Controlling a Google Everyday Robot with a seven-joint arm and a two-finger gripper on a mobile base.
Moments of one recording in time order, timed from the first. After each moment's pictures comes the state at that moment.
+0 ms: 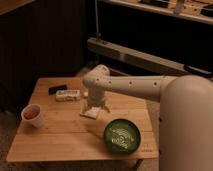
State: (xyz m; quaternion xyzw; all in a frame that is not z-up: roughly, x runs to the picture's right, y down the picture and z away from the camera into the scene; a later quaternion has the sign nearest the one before) arm -0.055 0.121 0.805 -0.22 -0.28 -0.67 0.65
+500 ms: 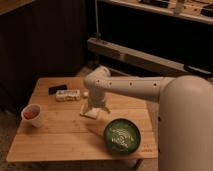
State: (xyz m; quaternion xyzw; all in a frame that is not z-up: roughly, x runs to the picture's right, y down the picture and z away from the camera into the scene) arm -0.053 0.126 0.815 -0.21 -0.29 -0.67 0.65
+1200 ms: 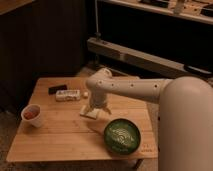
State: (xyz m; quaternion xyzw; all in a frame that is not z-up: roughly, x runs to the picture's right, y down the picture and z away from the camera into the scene) arm -0.046 0.131 0.828 -0.21 -0.29 -0.66 0.66
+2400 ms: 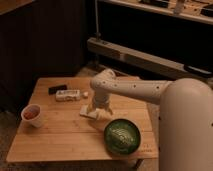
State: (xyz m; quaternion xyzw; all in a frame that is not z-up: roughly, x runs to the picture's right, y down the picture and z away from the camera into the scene) arm -0.036 0.133 0.842 -0.21 -0.29 -0.65 0.67
